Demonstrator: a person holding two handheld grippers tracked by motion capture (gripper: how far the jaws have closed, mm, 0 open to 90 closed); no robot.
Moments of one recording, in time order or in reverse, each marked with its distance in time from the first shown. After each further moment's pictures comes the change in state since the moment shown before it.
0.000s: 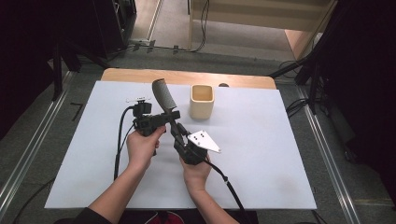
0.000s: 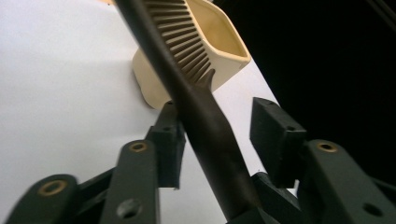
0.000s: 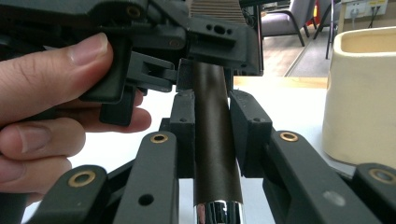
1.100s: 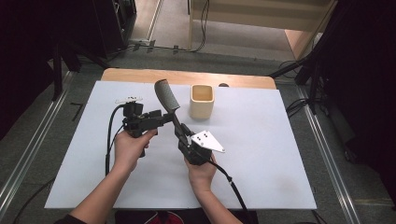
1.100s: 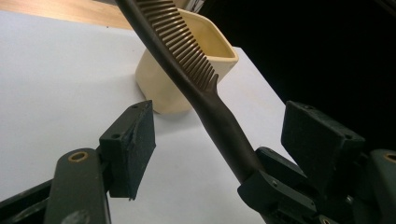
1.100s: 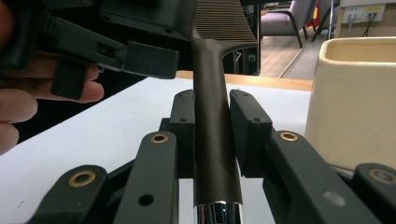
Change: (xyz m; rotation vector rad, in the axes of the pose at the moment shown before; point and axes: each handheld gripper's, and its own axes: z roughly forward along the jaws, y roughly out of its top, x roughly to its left) left arm -0.002 0.005 -0.028 -0.012 -0.007 0.137; right arm -0.008 0.005 -0.009 0.020 -0.005 -0.061
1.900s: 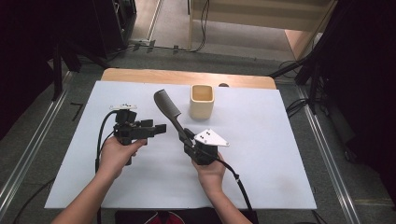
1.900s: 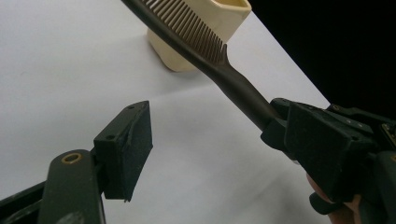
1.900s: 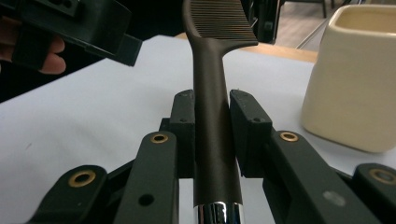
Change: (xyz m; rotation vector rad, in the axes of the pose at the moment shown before) left arm 0.014 -0.014 -0.021 0.127 0.013 0.068; right arm -0.017 0.004 -0.009 0.167 0.061 -0.067
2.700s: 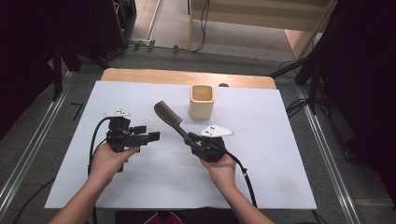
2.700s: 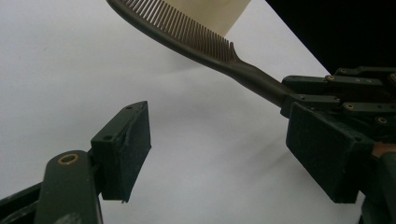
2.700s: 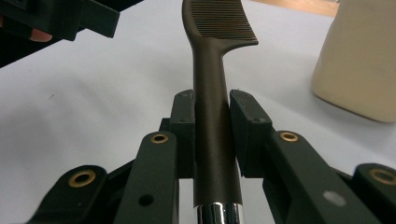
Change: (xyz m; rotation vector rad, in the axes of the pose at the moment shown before) left arm 0.009 -0.018 -0.015 0.029 0.024 0.026; right arm -0.025 0.010 -0.008 0.200 0.118 -0.018
